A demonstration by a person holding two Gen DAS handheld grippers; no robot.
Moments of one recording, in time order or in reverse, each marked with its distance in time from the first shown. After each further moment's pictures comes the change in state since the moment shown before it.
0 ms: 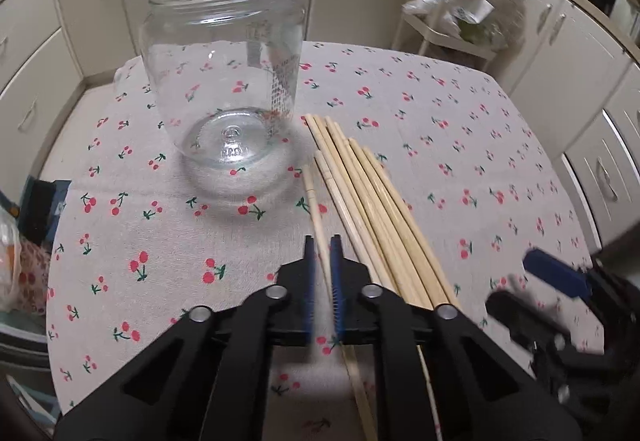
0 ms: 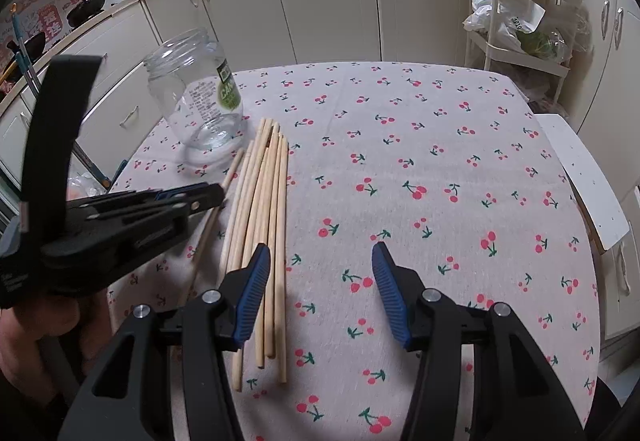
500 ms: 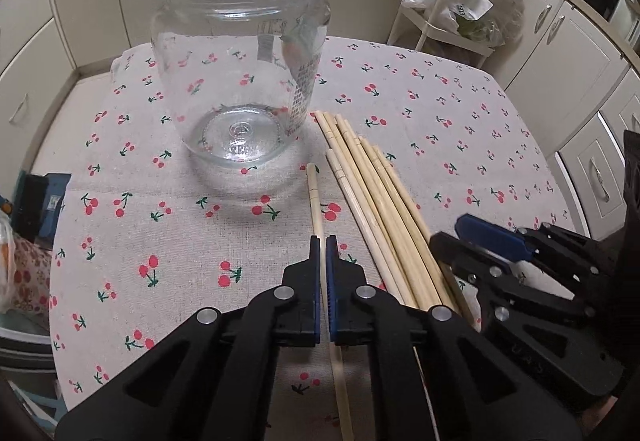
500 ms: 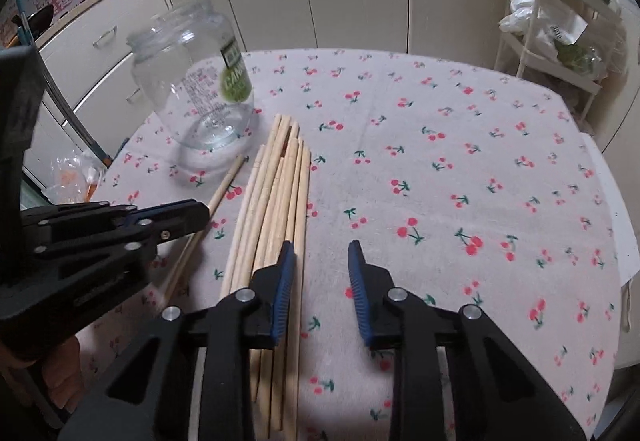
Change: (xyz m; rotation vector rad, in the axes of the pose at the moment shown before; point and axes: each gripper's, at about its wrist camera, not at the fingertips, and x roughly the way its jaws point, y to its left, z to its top) left arm 0.000 0.015 0.005 -0.014 0.028 -0.034; right arm 0.053 0.015 0.032 -0.090 0.073 0.037
